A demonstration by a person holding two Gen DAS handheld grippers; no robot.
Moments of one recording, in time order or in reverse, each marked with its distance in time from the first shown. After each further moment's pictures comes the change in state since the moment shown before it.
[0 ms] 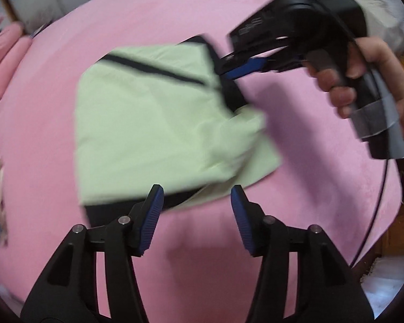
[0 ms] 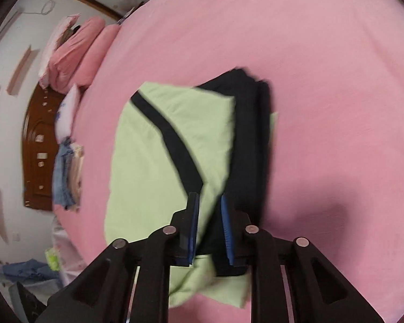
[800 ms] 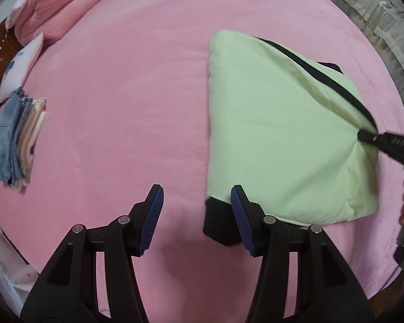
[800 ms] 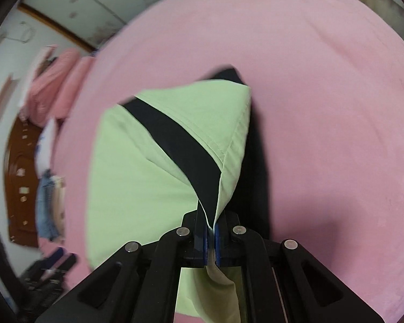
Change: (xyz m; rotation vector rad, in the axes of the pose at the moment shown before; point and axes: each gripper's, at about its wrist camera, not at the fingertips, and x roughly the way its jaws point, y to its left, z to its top) left arm 0.024 0.128 0.026 -0.317 0.044 0.169; right arm 0.019 -0.021 -0.078 0.127 -0.178 -0.191
